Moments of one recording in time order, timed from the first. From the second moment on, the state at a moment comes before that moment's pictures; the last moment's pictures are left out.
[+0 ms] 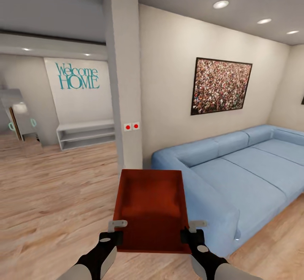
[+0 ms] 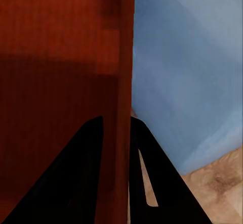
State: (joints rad) left arm -0.57 -0.13 -0.04 -0.29 0.05 0.06 0.25; right arm -0.63 0.11 0.08 -0.09 0.00 -0.28 -0.16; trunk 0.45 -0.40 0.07
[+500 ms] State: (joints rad) left arm -0.57 -0.13 -0.04 -0.29 0.05 0.06 0.25; right arm -0.63 0.11 0.08 -0.09 -0.01 -0.28 -0.16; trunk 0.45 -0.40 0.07
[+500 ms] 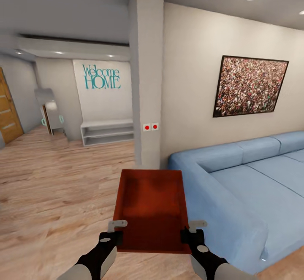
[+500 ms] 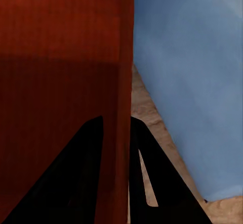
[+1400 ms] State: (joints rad) left arm -0.58 -0.13 -0.04 -0.29 0.05 0.06 0.25; right arm -0.63 0.11 0.08 -0.09 -0.01 -0.28 -0.16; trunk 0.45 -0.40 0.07
